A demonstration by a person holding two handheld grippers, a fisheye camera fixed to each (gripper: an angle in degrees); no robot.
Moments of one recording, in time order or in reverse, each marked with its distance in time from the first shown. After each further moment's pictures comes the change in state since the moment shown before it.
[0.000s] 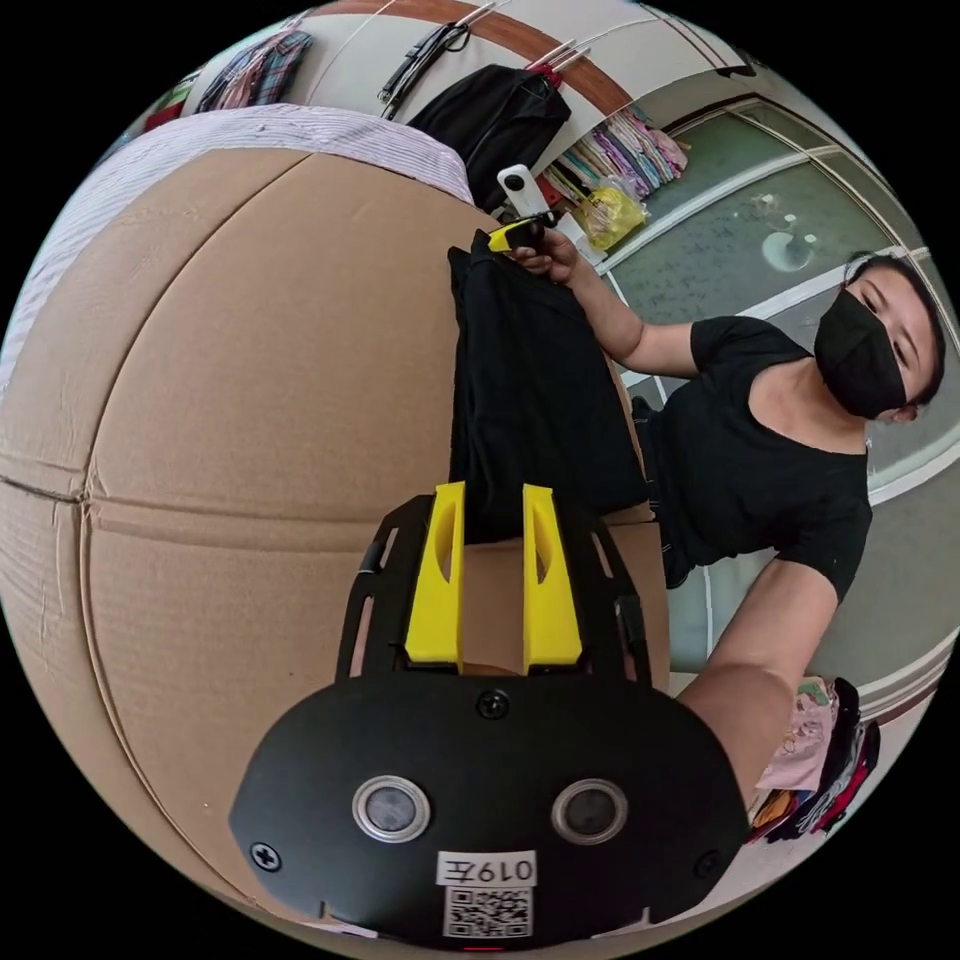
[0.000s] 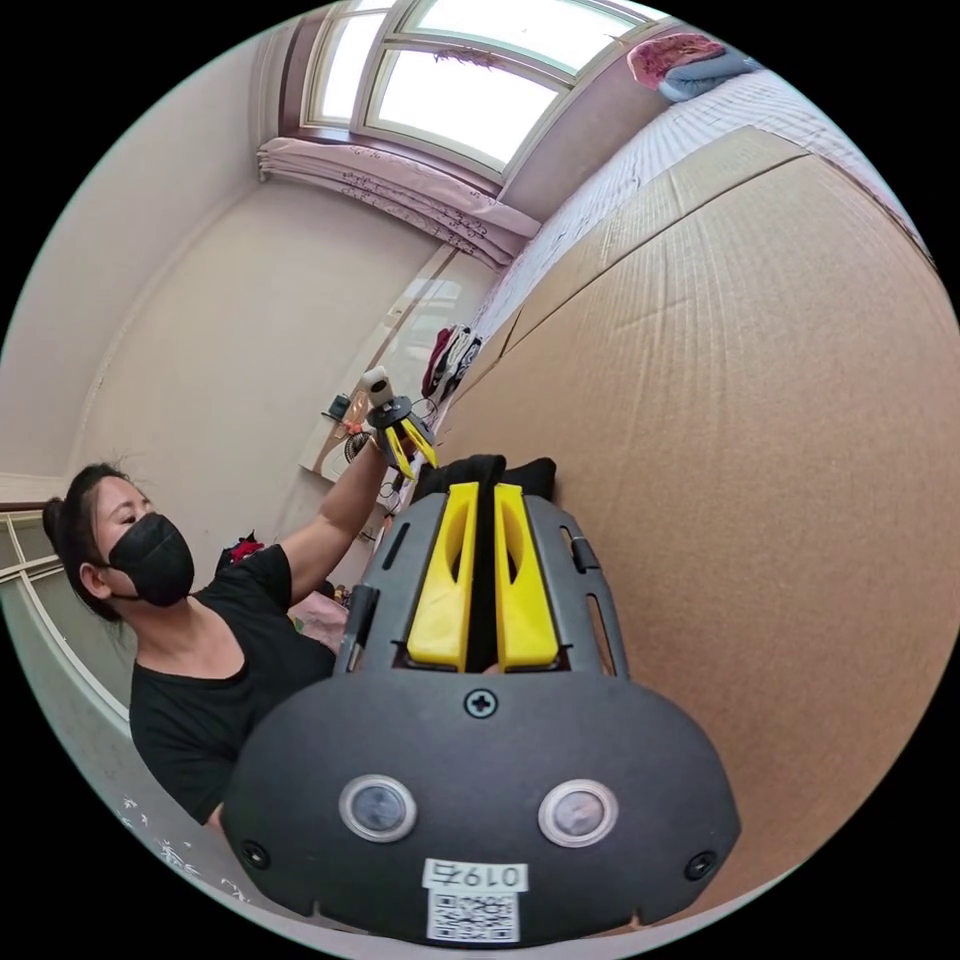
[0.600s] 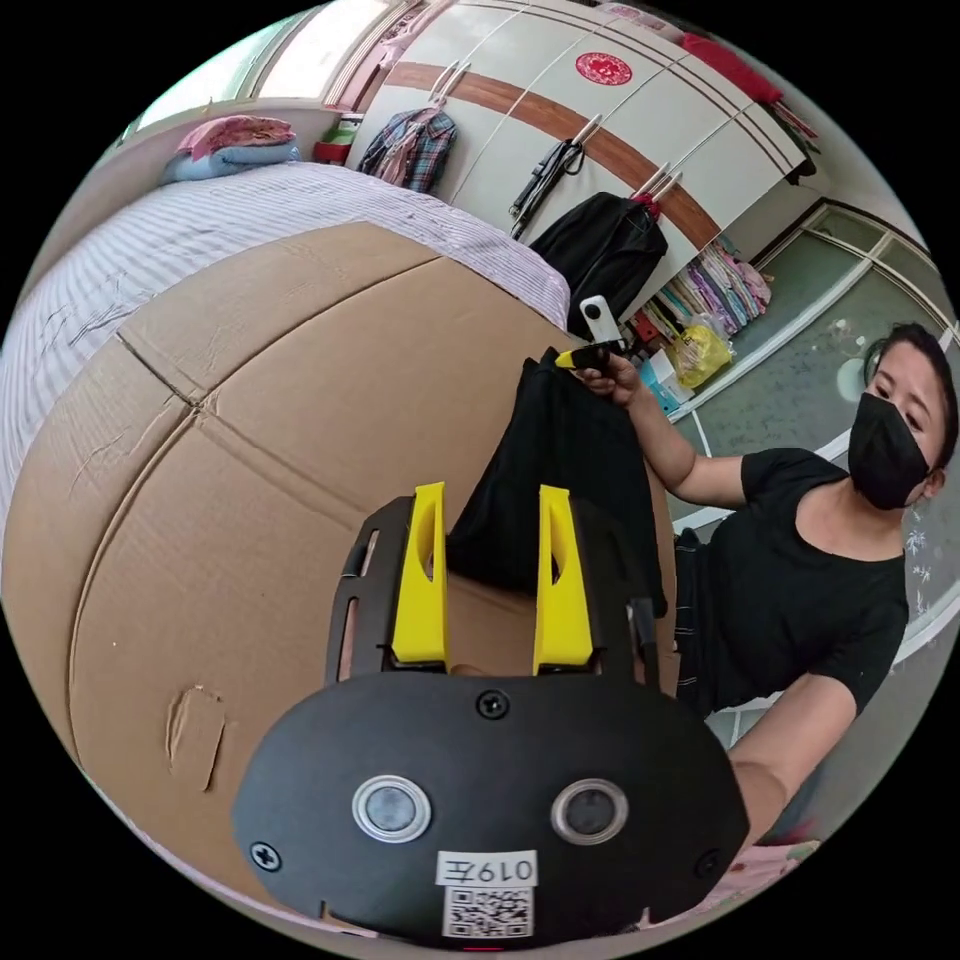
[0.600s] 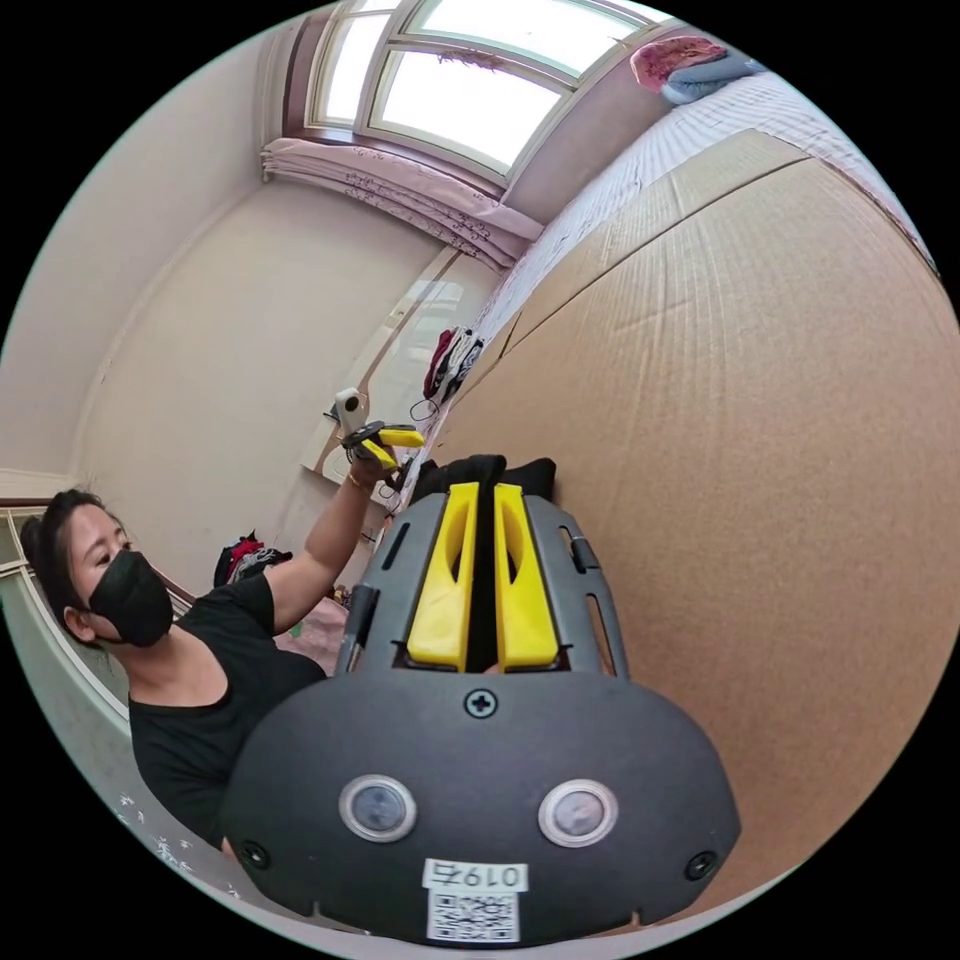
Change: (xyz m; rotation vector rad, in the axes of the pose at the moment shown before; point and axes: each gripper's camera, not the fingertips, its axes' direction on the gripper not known) left arm 0.081 0.036 -0.009 0.354 -0.260 -0.264; right arm -0.039 0.029 0.083 0.006 -0.006 -0.004
